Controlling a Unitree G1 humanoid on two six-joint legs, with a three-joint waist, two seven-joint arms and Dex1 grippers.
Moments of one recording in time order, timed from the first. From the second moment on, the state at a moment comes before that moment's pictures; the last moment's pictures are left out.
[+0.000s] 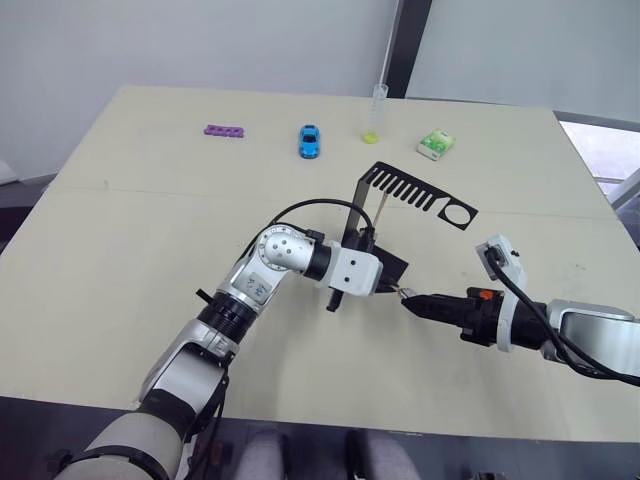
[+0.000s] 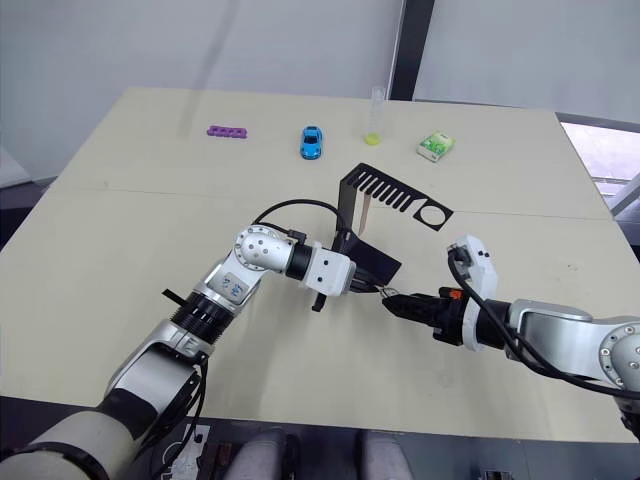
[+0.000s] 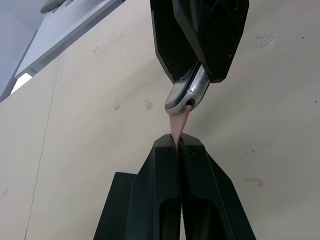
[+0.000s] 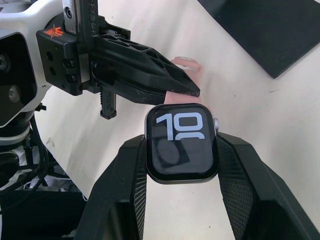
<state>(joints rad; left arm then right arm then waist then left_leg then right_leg) -0.88 0.23 -0.41 0.44 0.09 -0.35 -1.11 -0.18 -1.08 -0.10 -0.42 1.95 0.97 -0.17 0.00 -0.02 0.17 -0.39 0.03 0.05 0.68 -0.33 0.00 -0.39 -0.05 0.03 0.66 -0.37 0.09</state>
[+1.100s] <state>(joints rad) -0.72 0.52 -0.19 0.00 -0.46 0.37 -1.40 0.13 -1.11 -0.25 -0.81 0.73 0.50 0.77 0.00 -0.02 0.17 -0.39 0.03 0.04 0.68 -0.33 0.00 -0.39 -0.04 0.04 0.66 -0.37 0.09</state>
